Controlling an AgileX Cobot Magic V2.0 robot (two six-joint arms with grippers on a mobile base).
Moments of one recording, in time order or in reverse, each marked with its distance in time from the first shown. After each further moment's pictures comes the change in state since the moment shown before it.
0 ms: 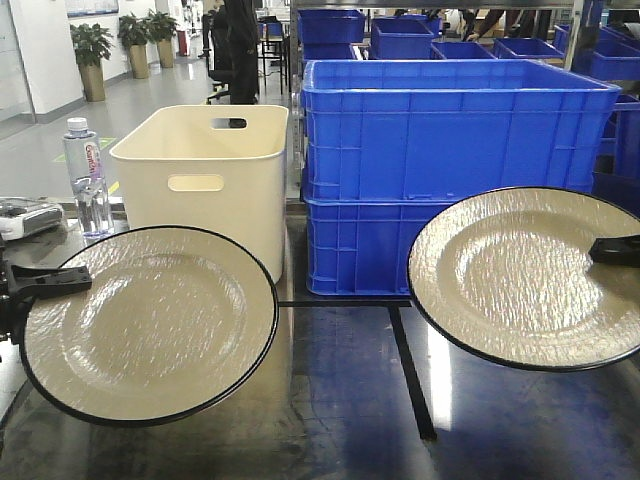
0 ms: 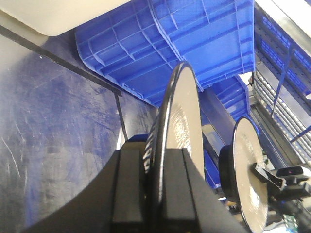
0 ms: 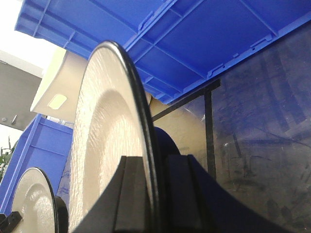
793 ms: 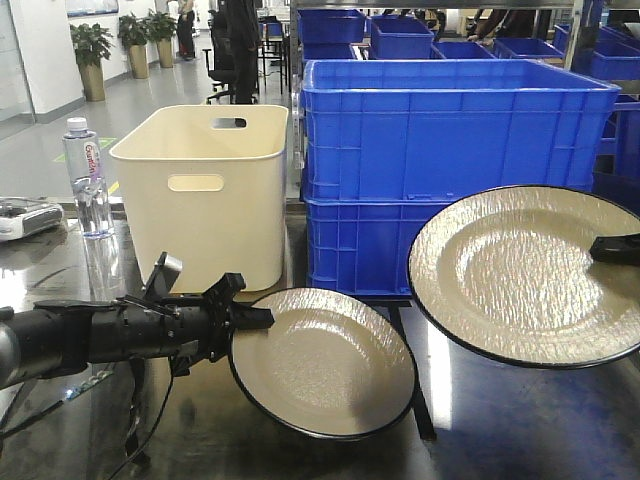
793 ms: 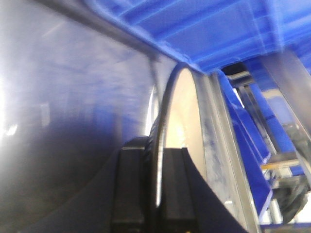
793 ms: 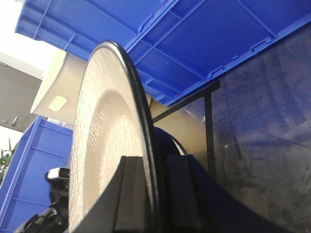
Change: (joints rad) left arm -0.467 0.415 -0.339 -0.005 -0.394 -0.057; right arm 0.000 0.000 0.000 0.008 -0.006 -0.001
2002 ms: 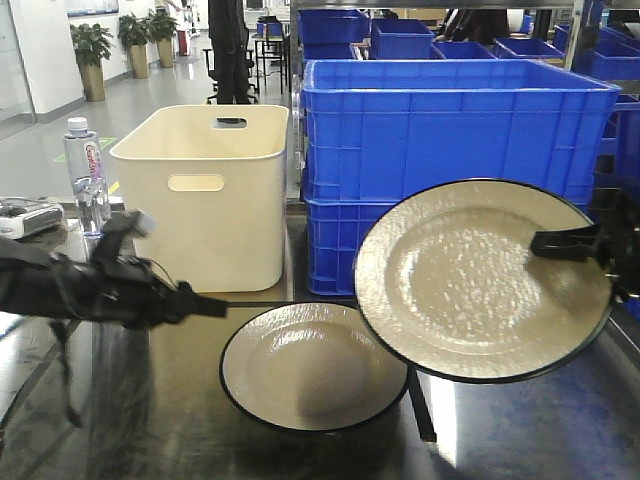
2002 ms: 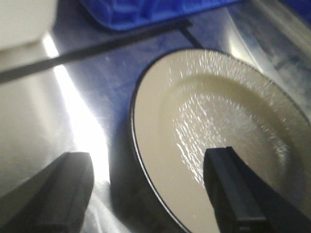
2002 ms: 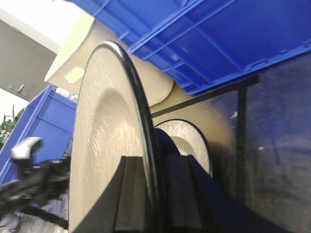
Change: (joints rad) left arm 0.132 -0.145 -0.087 0.487 0.110 0.278; right arm 0.175 0.001 0.000 0.022 -0.095 -0.106
